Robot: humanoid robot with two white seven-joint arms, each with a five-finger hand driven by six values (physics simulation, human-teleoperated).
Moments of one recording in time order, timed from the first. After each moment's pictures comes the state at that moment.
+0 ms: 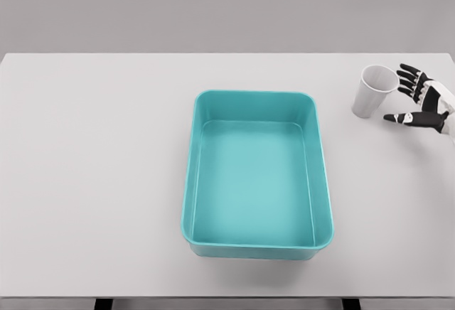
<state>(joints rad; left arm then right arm) 0.05 0.00 -0.10 -0.08 0.10 -0.10 -0.10 -0.49 -0.52 0.04 -0.75 -0.35 -0.25 0.61</state>
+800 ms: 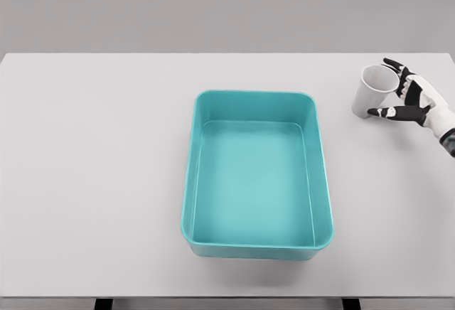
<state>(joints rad) 0.05 0.00 -0.10 -0.08 0.10 -0.10 -0.10 -0.54 -0.46 0.05 -0.72 -0.32 -0.27 0.61</state>
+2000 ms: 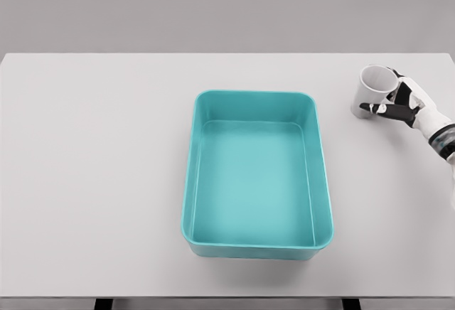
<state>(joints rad) 0.05 0.00 -0.10 -0.08 0.10 -0.10 -0.10 -0.55 -0.42 0.05 -0.70 -0.31 -0.25 0.61</state>
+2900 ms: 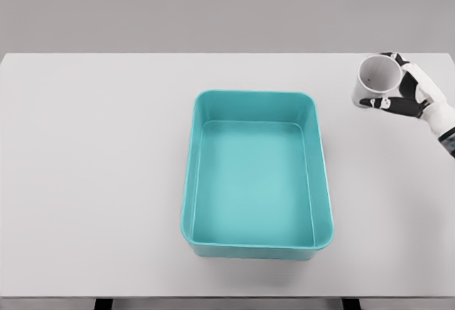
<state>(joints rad) 0.05 0.00 -0.10 -0.08 0.10 -0.10 -0.10 -0.39 -0.47 0.01 -1.06 -0.30 -0.34 0.61</state>
